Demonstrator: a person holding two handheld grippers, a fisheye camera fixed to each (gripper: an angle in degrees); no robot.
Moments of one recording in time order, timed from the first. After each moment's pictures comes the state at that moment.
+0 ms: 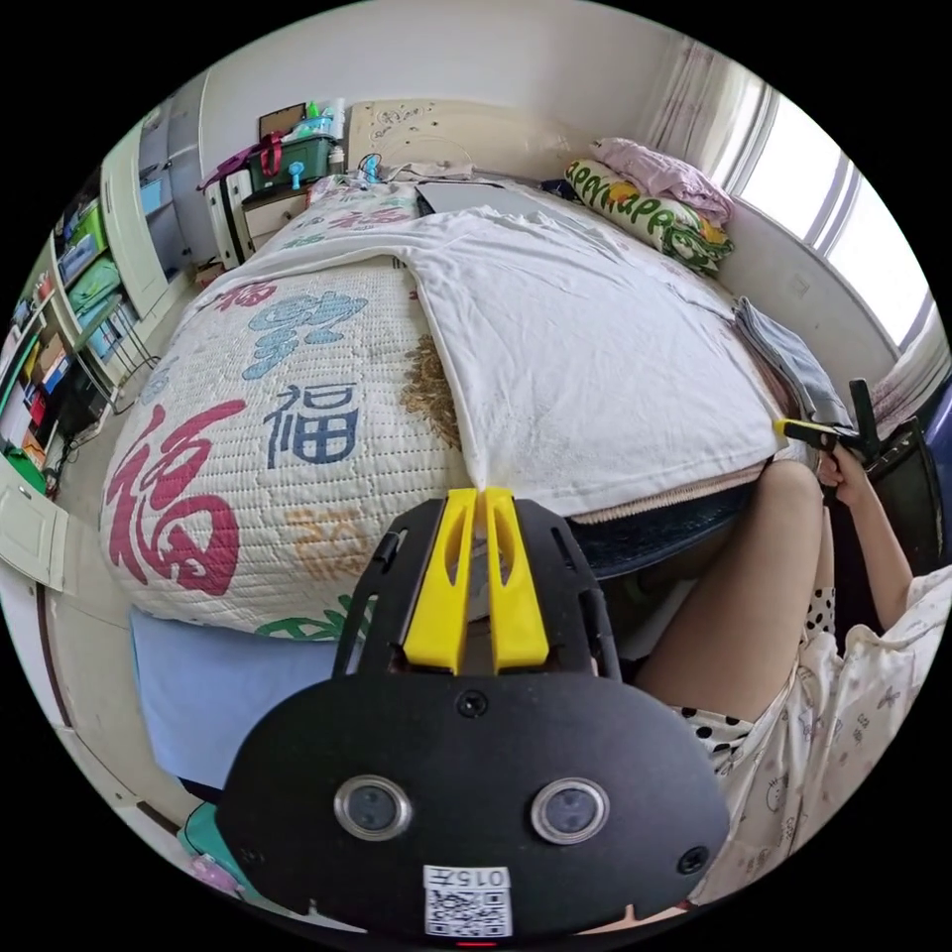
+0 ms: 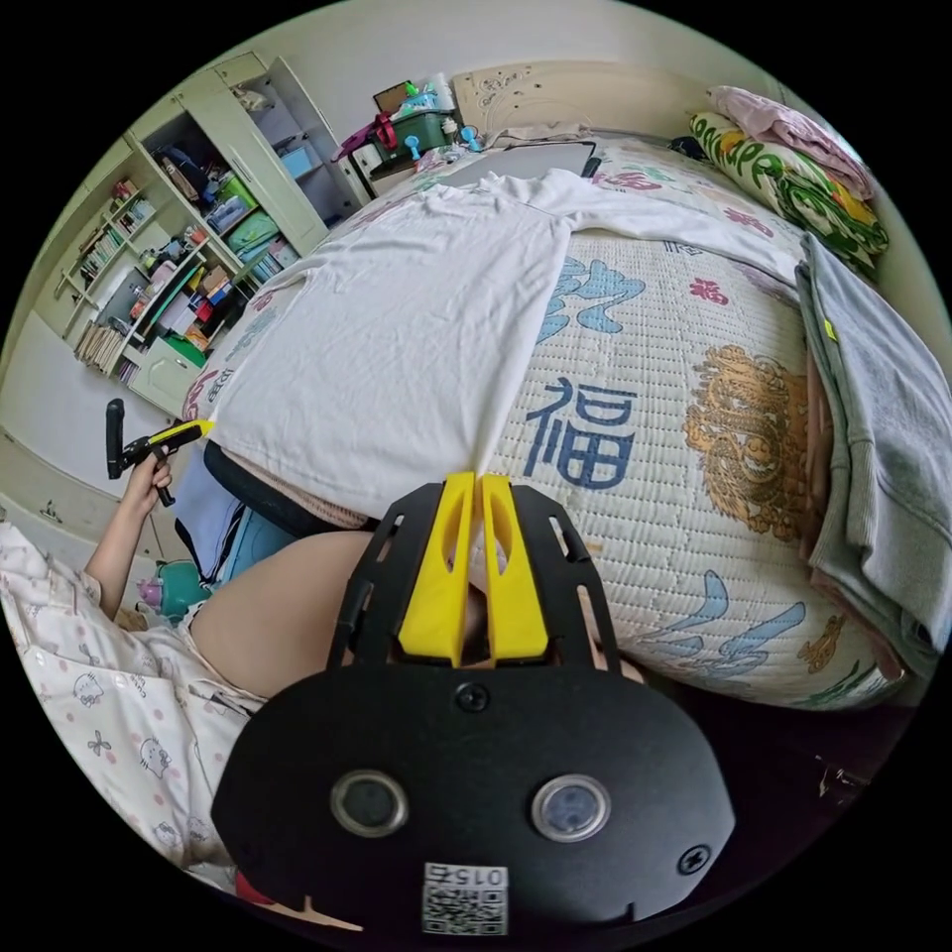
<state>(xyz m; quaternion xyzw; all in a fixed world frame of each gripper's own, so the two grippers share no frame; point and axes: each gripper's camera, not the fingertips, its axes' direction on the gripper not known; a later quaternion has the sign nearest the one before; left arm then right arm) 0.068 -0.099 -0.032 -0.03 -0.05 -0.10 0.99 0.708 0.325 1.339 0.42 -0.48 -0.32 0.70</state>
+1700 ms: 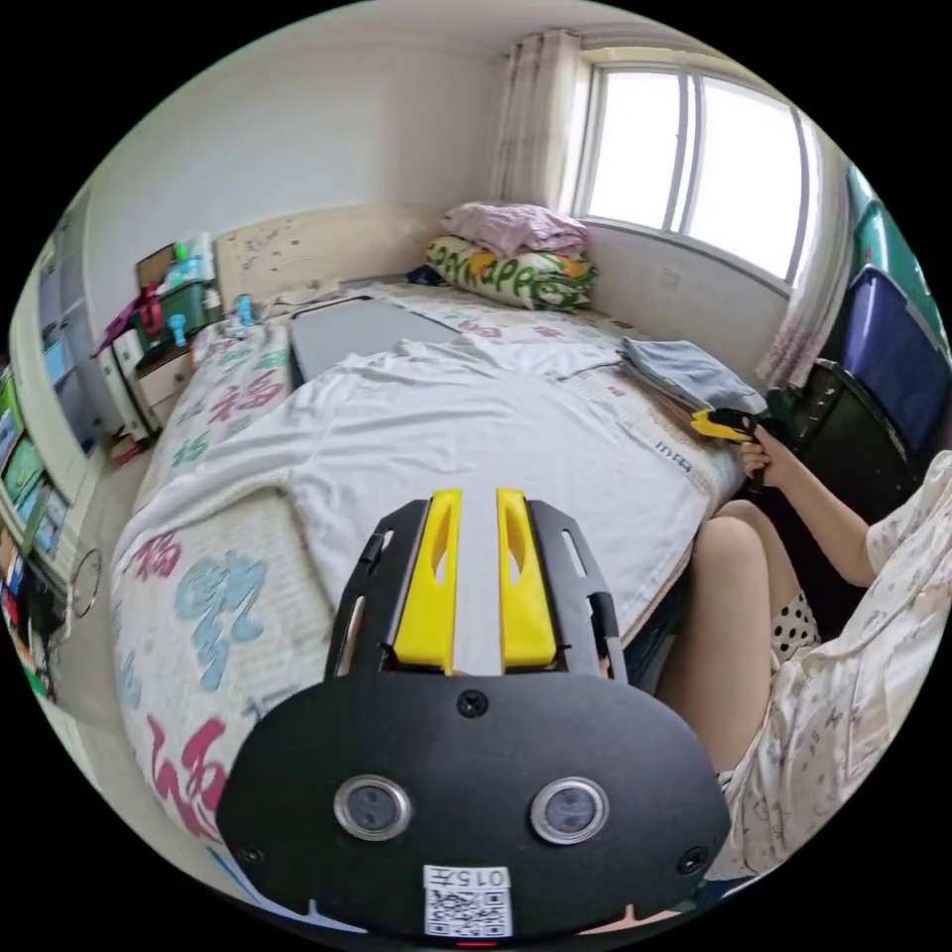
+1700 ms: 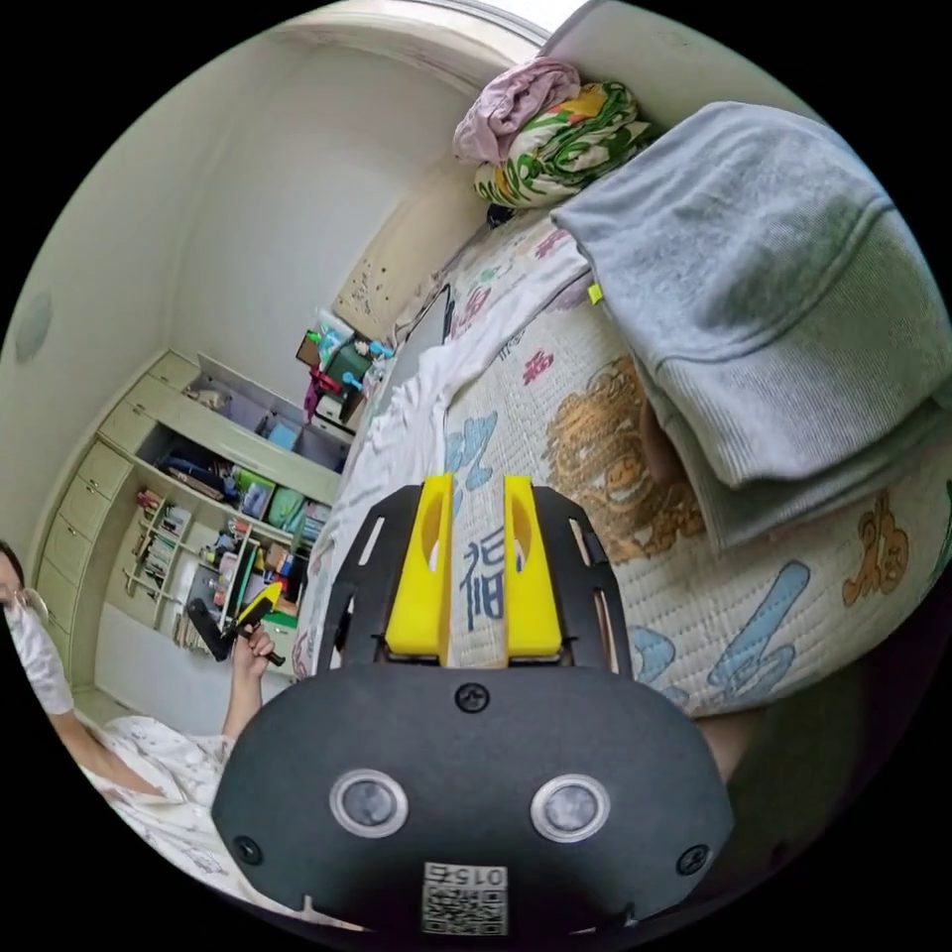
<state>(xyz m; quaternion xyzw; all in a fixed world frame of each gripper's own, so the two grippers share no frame) -0.070 -0.320 -0.152 0.08 0.05 0.09 0.99 0.953 0.294 1.076 0.36 -0.74 -0.05 0.56</state>
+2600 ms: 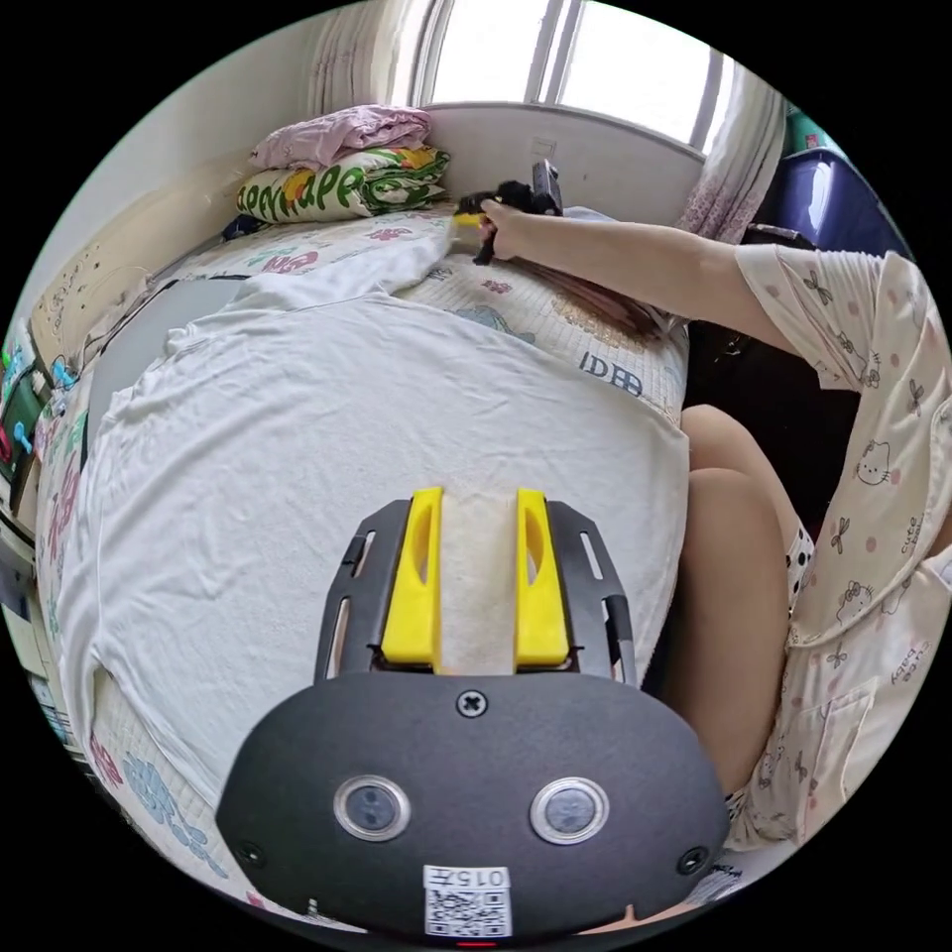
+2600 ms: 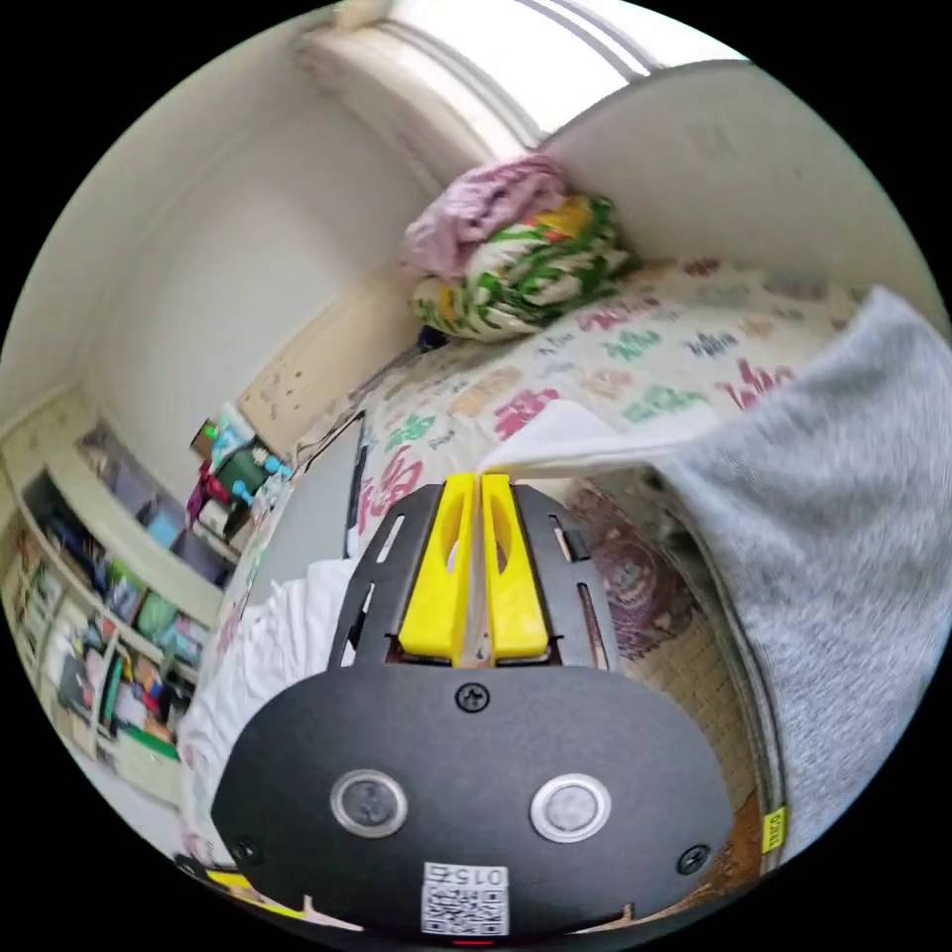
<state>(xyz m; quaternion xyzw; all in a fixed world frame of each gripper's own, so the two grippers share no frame) -0.063 -0.455 -0.002 -0.06 0.14 0.24 0.96 0.864 0.105 0.681 0.49 -0.62 0.13 0.59</state>
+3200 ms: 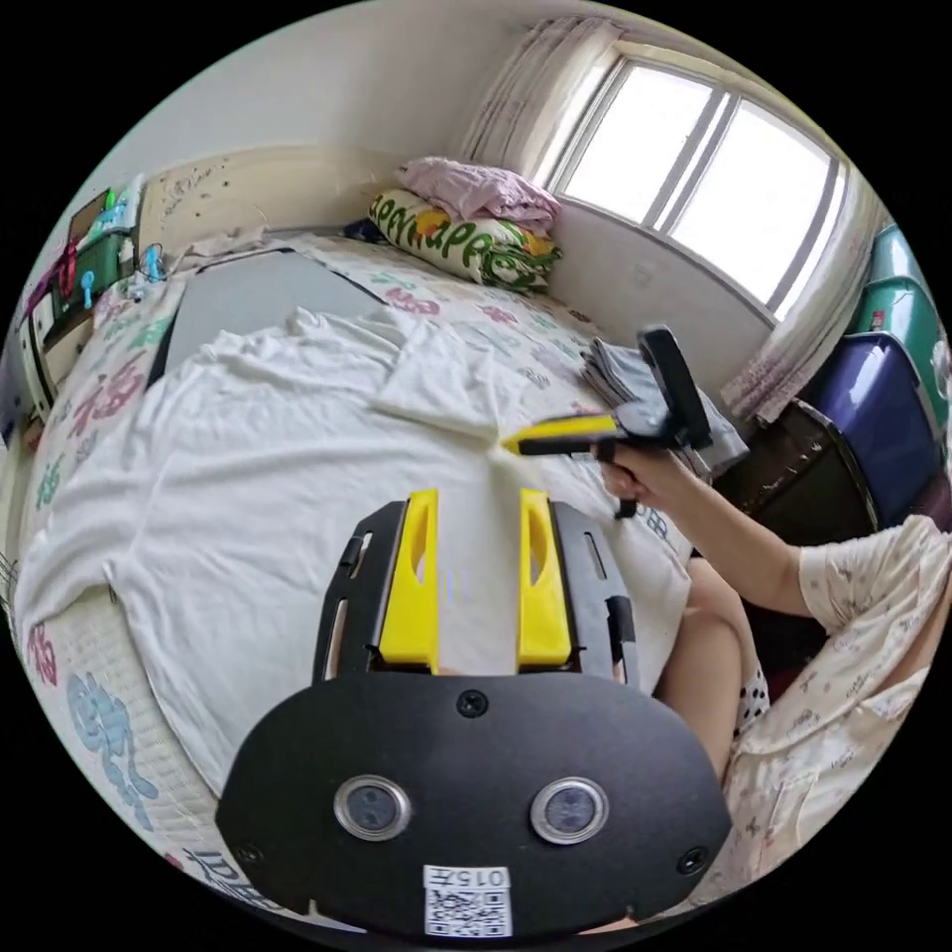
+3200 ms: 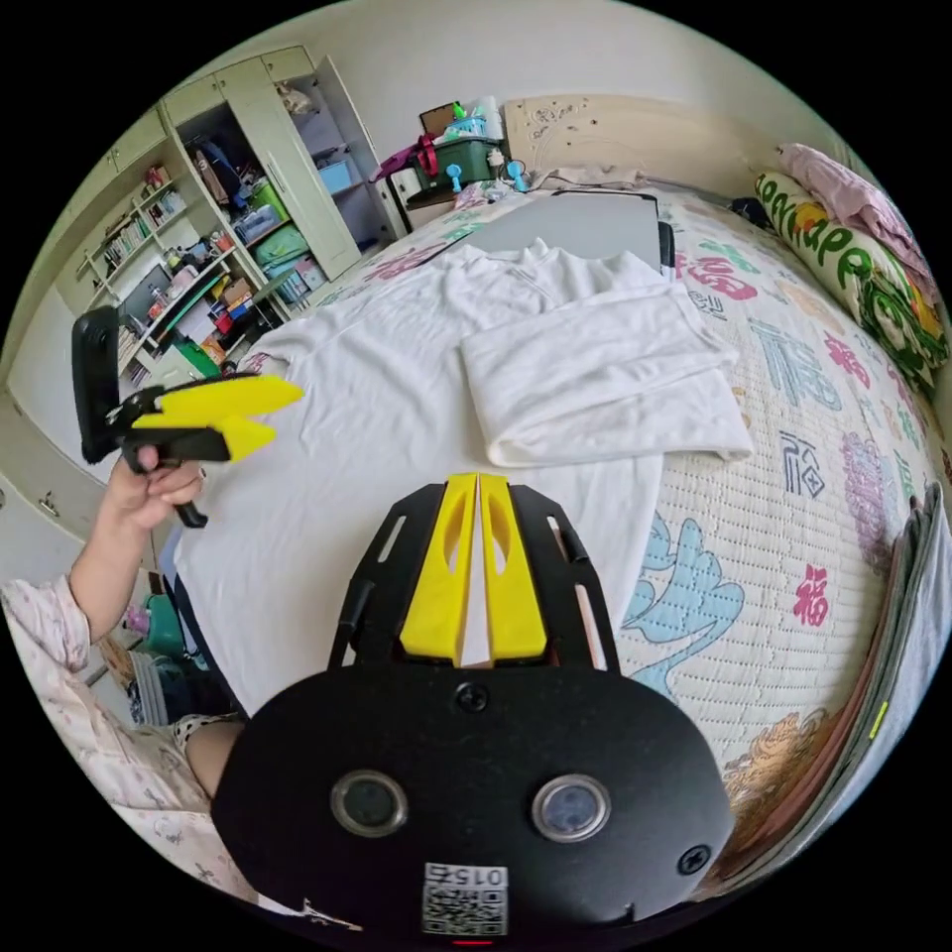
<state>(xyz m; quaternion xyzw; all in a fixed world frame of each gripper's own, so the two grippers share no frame) -0.177 -0.505 -0.081 0.04 0.14 0.06 0.99 0.663 0.630 0.847 0.47 -0.50 -0.36 0.63</state>
